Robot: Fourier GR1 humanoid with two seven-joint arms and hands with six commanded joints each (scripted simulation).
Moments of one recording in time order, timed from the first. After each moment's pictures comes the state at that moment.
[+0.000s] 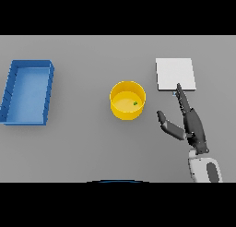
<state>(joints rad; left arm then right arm) -1.07 0.60 0.00 -0.55 -0.42 -0.04 0.35 0.08 -0.08 0.12 -1.70 0.20 0.02 -0.14</state>
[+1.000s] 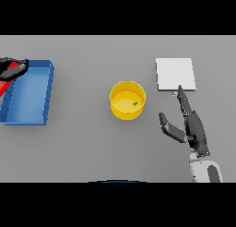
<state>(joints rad) -0.46 0.54 0.03 -1.22 -0.12 -0.12 0.55 0.11 -0.08 0.13 -1.71 0.19 0.02 -0.16</state>
